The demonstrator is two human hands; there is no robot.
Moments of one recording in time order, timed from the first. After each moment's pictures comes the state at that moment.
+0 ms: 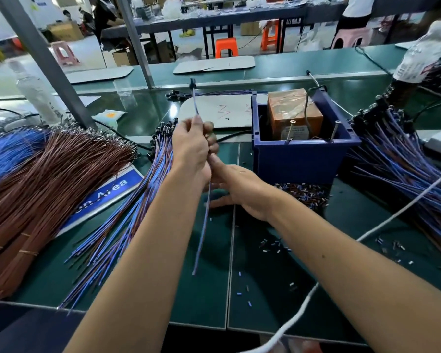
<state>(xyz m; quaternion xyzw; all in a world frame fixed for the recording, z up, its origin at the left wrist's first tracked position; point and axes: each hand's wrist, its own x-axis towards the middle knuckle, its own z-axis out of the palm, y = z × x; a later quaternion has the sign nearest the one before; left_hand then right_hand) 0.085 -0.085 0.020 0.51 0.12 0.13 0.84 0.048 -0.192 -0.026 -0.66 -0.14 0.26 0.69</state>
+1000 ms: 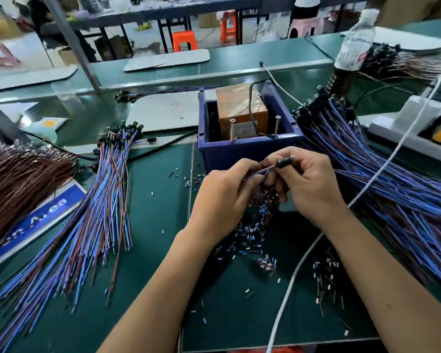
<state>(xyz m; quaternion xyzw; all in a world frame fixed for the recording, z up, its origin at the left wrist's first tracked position) 0.029 -0.171 -0.039 0.86 -0.30 0.18 0.38 0.025 -0.354 -0.046 -0.72 -0.13 -0.15 0.66</state>
